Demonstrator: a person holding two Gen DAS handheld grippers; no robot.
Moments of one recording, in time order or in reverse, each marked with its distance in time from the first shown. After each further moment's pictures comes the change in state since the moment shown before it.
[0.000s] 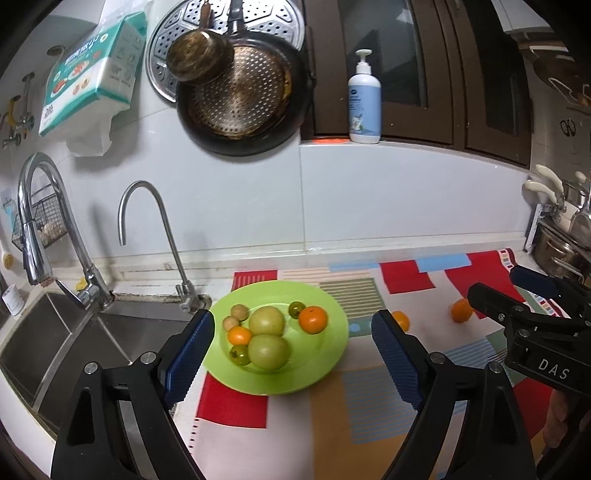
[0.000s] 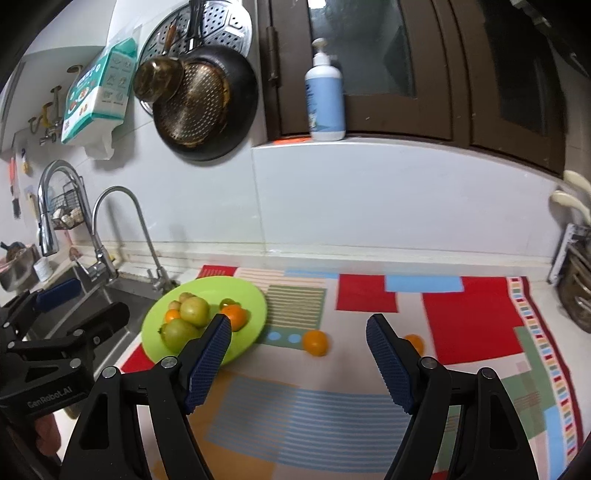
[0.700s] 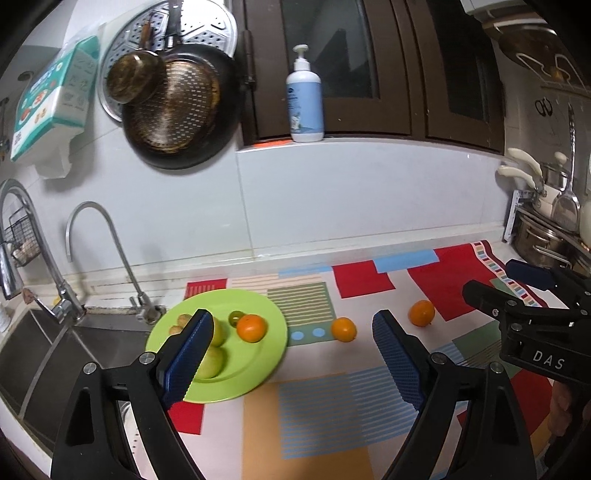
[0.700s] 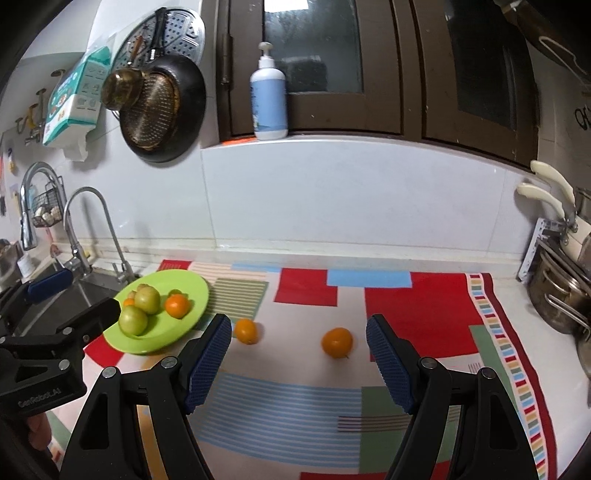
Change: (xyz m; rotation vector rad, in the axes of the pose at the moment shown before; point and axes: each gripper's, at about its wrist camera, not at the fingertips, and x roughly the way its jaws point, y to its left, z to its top) left arm 0.011 -0.078 -0.001 0.063 -0.020 -0.058; right arm -0.011 -0.075 -0.009 0.004 0.011 -0.060
